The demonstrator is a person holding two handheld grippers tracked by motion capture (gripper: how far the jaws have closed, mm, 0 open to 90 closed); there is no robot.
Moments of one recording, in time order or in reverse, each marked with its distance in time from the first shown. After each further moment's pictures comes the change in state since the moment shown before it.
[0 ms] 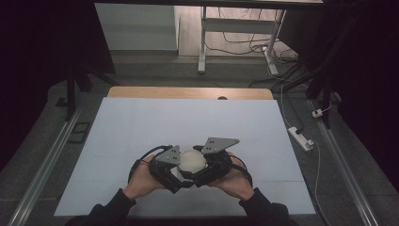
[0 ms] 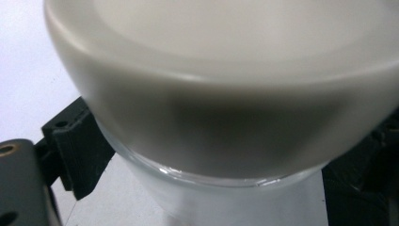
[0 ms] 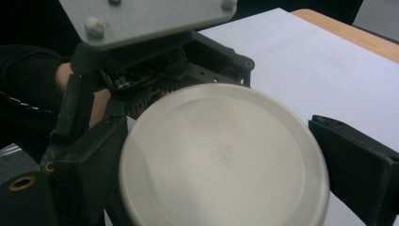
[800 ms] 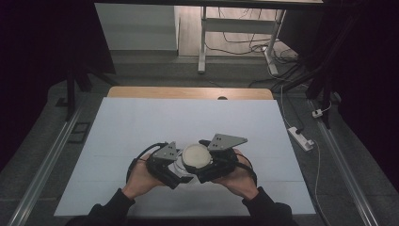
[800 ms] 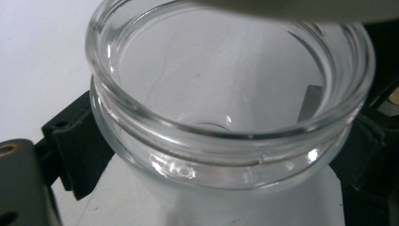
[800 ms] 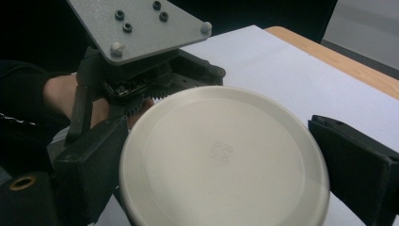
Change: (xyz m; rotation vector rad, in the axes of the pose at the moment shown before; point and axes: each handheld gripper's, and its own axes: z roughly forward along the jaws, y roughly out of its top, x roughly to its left) left arm 0.009 -0.006 -0.008 -0.012 0.062 -0.058; right arm -0.003 0.007 -0.017 -0.047 -0.079 -0.007
